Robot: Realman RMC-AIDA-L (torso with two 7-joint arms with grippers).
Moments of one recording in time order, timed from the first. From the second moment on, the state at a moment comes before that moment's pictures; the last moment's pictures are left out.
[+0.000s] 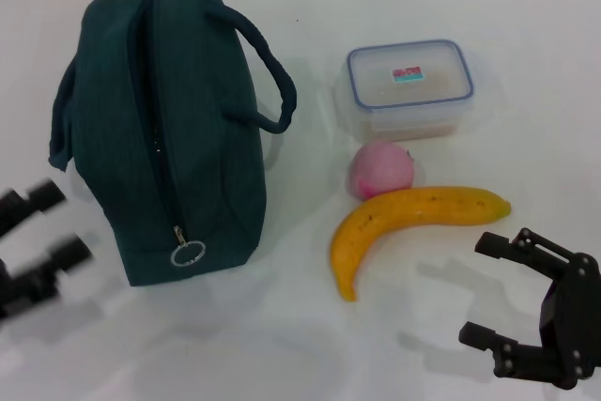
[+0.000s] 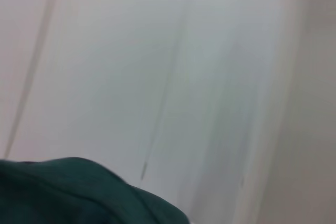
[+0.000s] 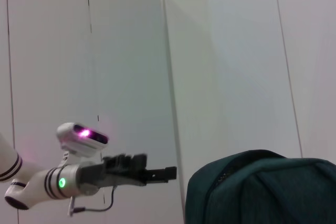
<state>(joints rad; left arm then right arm) -0.05 -2.01 0.65 0.56 1.56 1.99 -1.18 0.30 2.02 -0.98 -0.21 -1.54 -1.86 0.62</state>
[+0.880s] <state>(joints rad) -0.34 -1.91 0.56 1.08 1.87 1.84 -2.39 0.32 2.02 -0.98 -0.17 -1.53 -1.85 0.61</state>
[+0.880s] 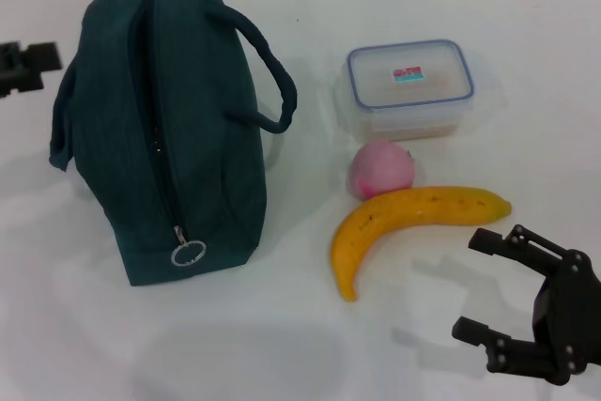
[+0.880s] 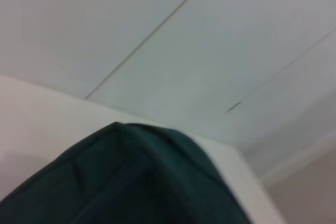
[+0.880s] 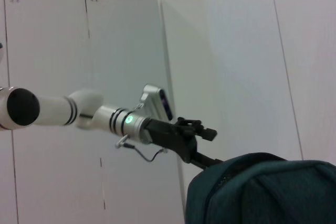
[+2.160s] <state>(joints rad) -0.59 -1.91 0.65 1.10 2.20 1.79 -2.52 0.32 2.02 -0.98 -0.15 -1.52 -1.84 0.62</state>
